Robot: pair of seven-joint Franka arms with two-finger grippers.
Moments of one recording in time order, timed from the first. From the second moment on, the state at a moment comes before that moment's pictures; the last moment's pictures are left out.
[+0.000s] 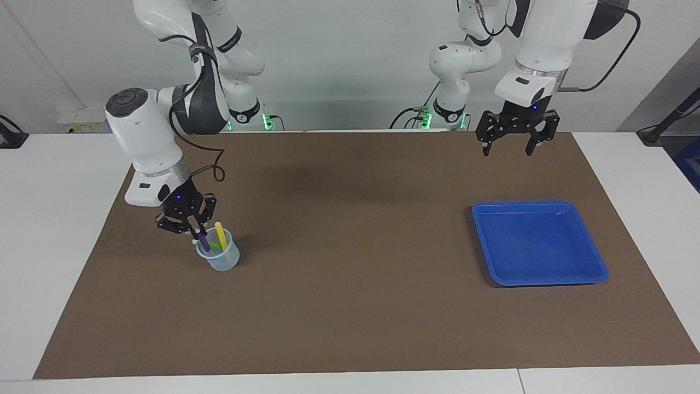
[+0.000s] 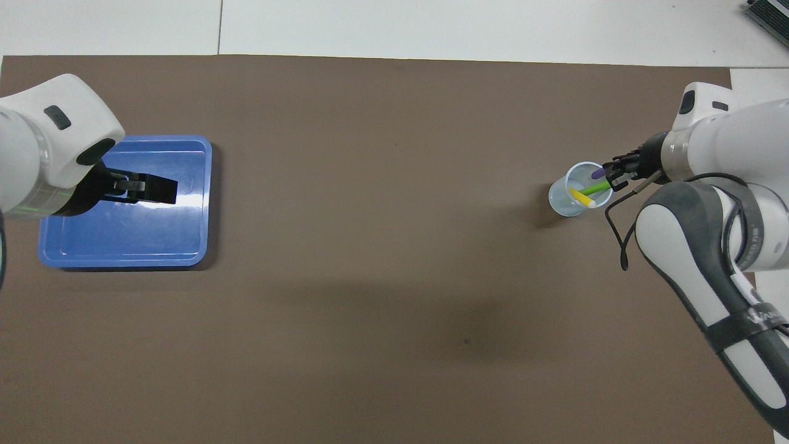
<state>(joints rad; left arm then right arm) 0.13 -0.06 -0.37 -1.66 0.06 1.72 -0.09 -0.28 0.17 0.31 -1.89 -0.01 2.25 -0.54</state>
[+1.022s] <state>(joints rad) 0.18 -0.09 -0.34 -1.66 -0.01 1.71 -0.09 -0.29 0.15 0.32 -1.89 0.01 2.26 -0.55</state>
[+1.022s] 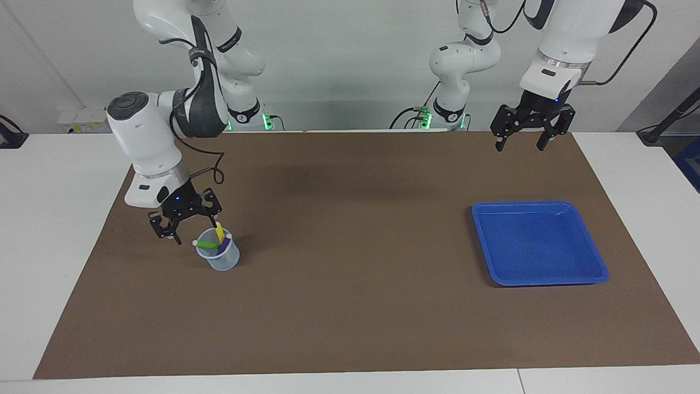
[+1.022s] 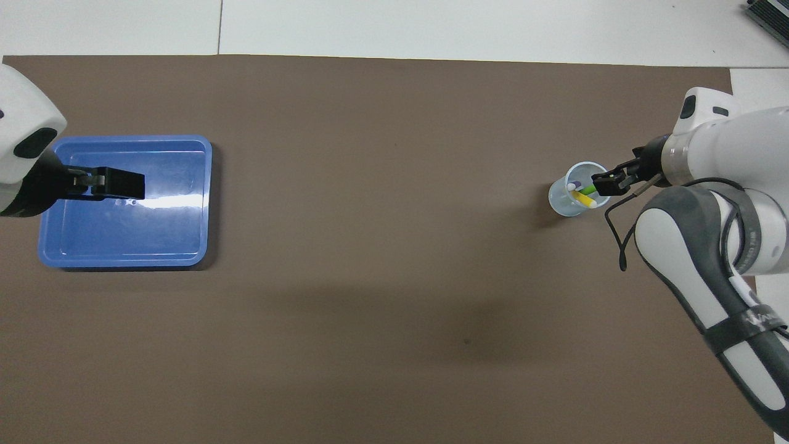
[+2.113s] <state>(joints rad) 0.18 -0.09 -0.34 -1.66 -0.01 1.71 -0.09 -0.27 0.08 0.31 -1.63 -0.01 1.67 -0.41</state>
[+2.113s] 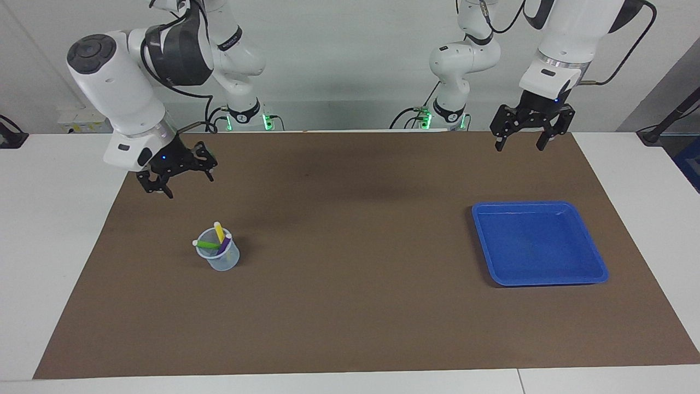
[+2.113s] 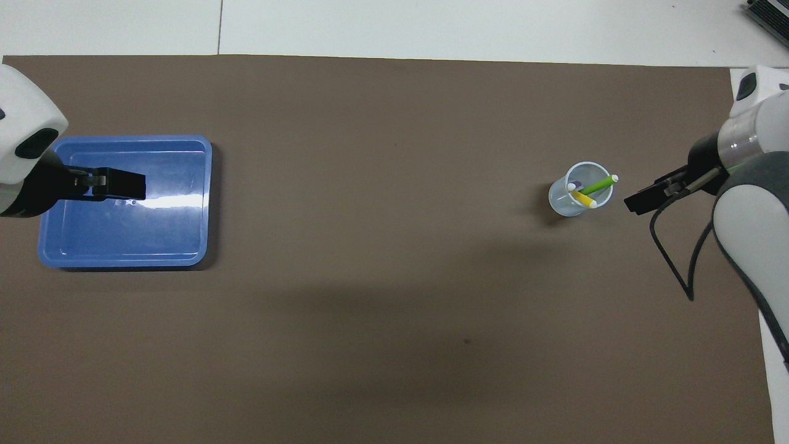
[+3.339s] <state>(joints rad) 0.18 -0.09 -0.34 -1.66 -0.01 1.70 -0.09 0.05 0.02 0.02 -1.63 -0.01 1.60 -0.28</state>
